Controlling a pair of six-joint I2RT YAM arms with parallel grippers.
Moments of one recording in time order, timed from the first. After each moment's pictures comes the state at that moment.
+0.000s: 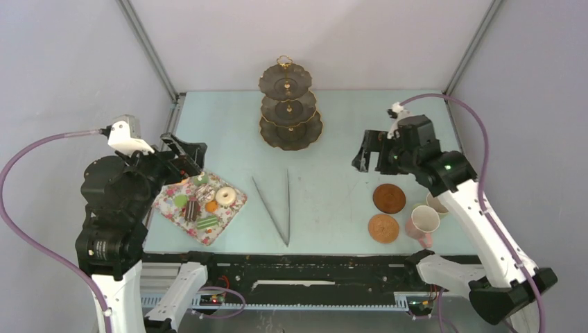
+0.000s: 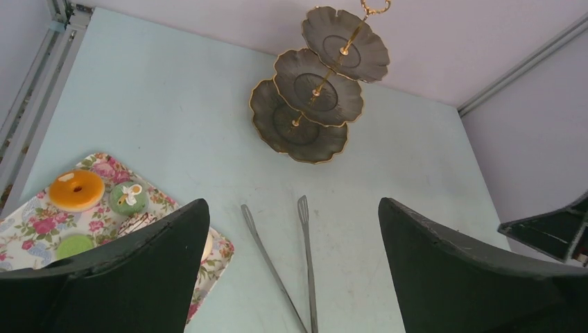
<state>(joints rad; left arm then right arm) -0.06 0.73 1.50 -0.95 0.08 -0.38 0.41 1.07 1.28 -0.90 -0.10 0.46</state>
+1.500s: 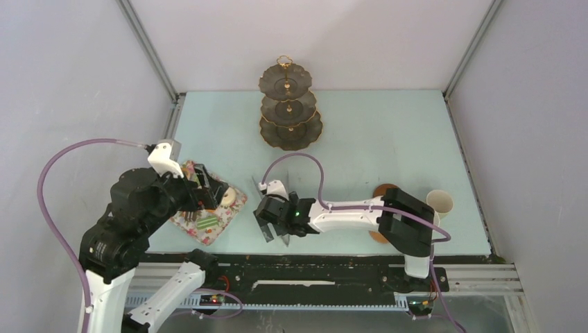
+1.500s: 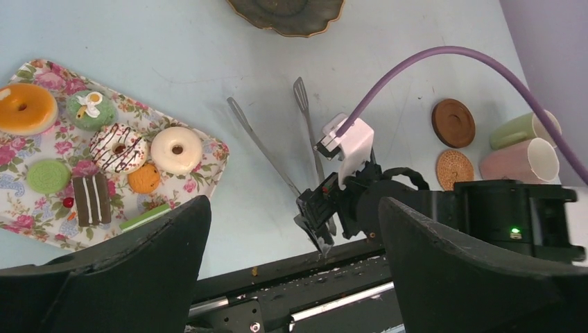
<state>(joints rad) -0.39 0.66 1.36 -1.16 -0.01 -0.37 1.26 1.87 1.25 -0.40 0.32 0.67</state>
